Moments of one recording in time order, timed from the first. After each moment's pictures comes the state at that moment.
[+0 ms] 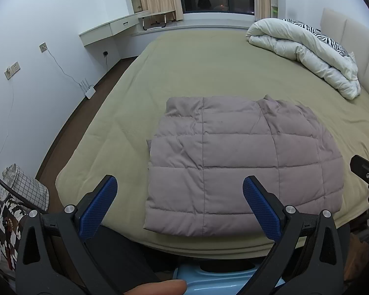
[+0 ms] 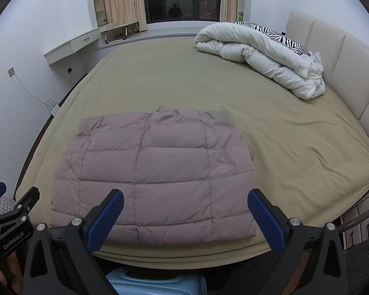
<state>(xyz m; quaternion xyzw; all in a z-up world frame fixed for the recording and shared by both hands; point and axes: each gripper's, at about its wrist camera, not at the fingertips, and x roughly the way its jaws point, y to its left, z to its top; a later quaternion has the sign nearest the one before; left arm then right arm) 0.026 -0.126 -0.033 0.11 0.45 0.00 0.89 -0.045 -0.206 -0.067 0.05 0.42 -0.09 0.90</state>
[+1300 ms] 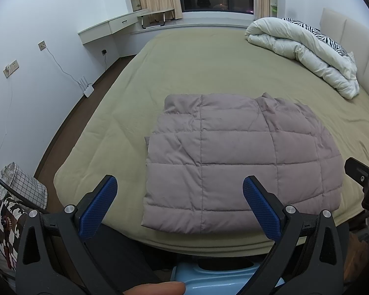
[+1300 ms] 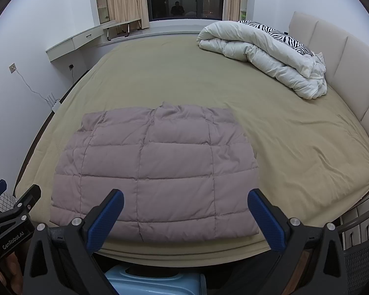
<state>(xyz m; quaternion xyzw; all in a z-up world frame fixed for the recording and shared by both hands) 0.025 -0.131 -0.039 0.11 0.45 -0.01 0.88 -0.045 -0.198 -0.072 0.04 0.43 -0.09 0.90</state>
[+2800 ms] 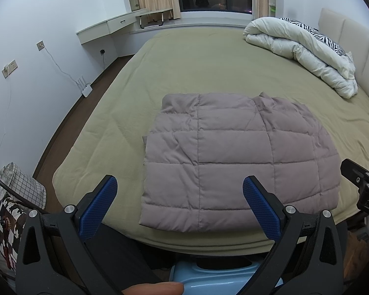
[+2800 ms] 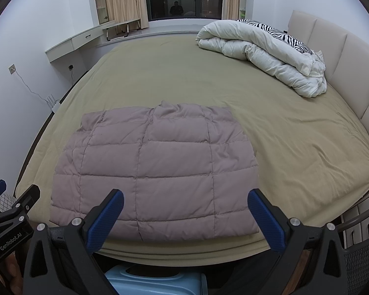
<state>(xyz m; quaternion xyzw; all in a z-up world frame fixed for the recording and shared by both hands) 0.022 -0.135 -0.038 0.10 0.46 -0.01 0.88 -0.046 -0.198 -0.074 0.04 0.43 -0.09 0.90</state>
